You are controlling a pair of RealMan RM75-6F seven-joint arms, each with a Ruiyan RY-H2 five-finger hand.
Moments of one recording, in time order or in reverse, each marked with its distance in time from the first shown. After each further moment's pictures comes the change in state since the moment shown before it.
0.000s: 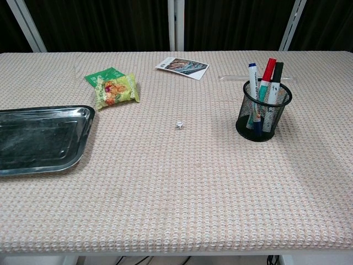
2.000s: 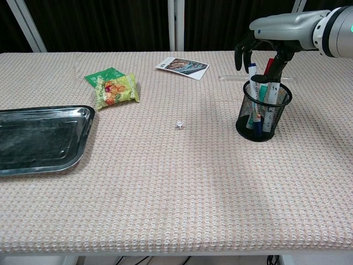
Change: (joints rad) left arm 0.000 0.011 0.000 0.040 -0.016 -0.036 -0.076; right arm 0.595 -0.255 -0.013 0.069 0.563 -0.238 -0.316
